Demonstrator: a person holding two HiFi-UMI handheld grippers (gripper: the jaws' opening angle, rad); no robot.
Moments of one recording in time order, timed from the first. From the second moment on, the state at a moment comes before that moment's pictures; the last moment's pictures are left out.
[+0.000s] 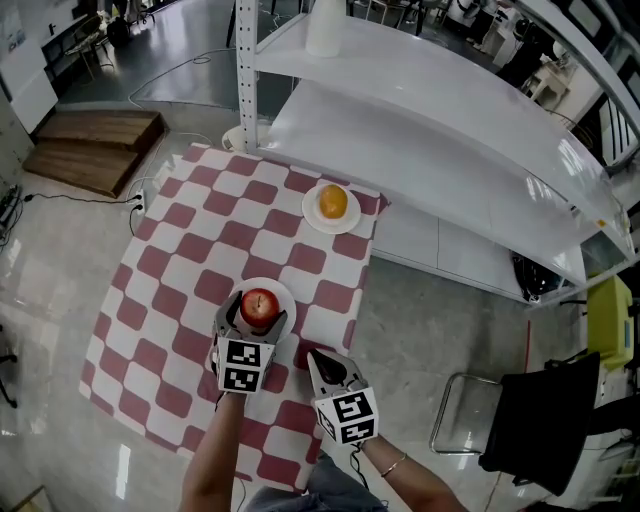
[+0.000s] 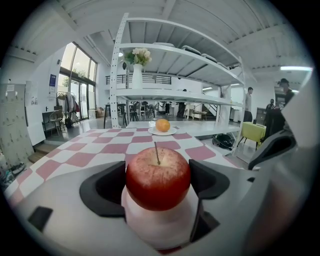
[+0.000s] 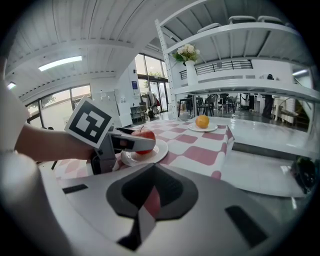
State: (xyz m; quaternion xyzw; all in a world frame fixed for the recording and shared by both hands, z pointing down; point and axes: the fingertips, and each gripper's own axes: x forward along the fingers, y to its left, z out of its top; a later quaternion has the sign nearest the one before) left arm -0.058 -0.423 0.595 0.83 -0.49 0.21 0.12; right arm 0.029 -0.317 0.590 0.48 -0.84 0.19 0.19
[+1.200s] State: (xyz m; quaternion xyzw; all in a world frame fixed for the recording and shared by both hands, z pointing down) left arm -0.082 -0.363 0.497 0.84 -0.52 0.15 0.08; right arm 0.018 -0.285 0.525 0.50 -0.84 0.13 0.15
